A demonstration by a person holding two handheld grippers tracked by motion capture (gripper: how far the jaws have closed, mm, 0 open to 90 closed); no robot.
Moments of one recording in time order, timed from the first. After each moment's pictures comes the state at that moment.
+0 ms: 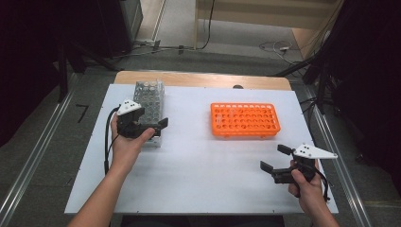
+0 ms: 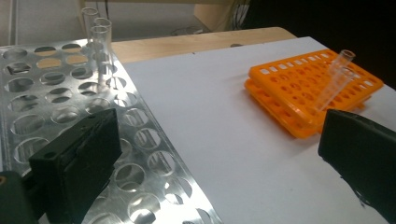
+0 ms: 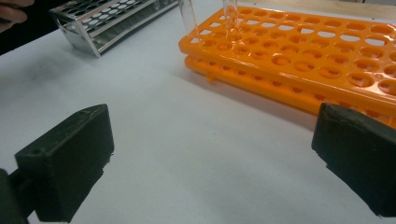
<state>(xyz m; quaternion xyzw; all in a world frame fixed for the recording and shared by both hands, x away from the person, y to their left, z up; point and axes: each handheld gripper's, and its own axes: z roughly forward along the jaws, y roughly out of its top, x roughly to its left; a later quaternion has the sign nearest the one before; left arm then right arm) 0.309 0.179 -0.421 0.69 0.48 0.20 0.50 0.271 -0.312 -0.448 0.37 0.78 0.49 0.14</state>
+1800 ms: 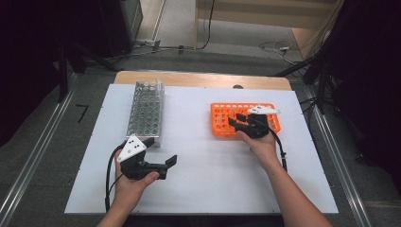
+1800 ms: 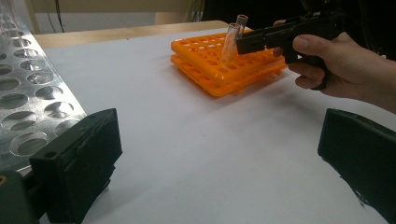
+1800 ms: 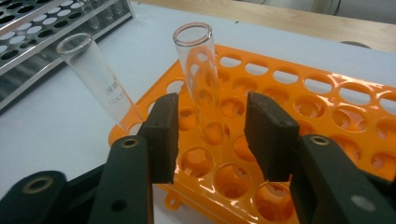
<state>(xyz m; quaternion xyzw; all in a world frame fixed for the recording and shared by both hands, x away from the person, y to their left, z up) 0.225 0.149 -0.444 0.70 0.43 0.19 0.54 0.396 -0.204 -0.462 0.41 0.78 0.45 0.17</state>
